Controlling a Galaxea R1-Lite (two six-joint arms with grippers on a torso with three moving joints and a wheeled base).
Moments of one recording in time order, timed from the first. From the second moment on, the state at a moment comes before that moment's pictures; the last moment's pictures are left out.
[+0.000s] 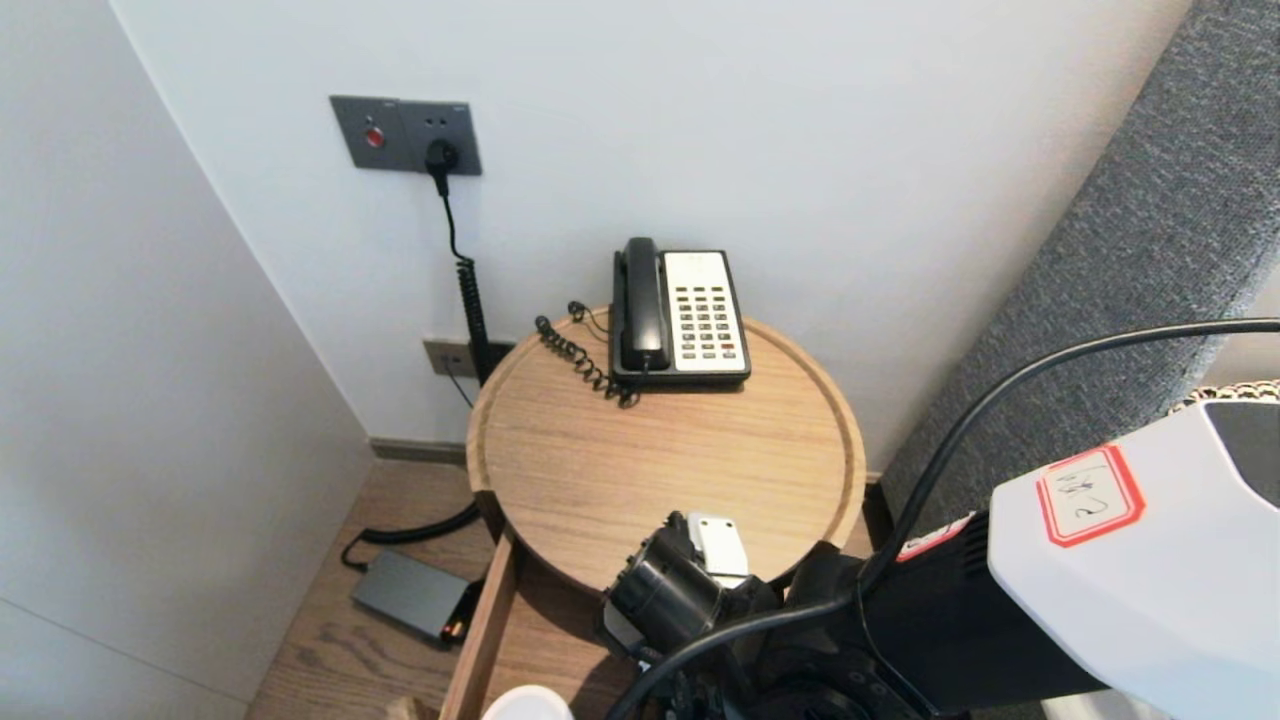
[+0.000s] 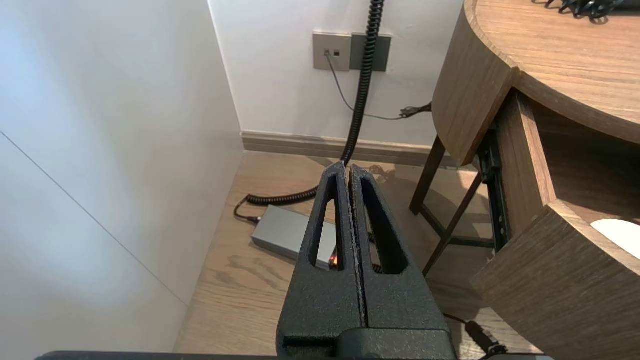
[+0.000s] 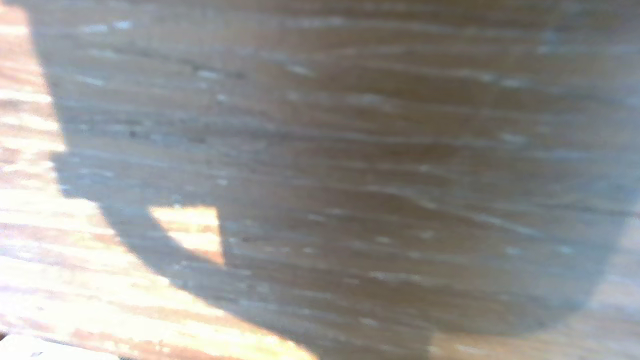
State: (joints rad) left arm 0.00 0.00 0.00 -0.05 0.01 0.00; right arm 0.98 2.08 -1.13 0.08 -0.39 0.94
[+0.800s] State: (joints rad) left arm 0.00 0.00 0.00 -0.05 0.01 0.00; right arm 1.02 2.09 -1.17 0.08 -0.41 0.93
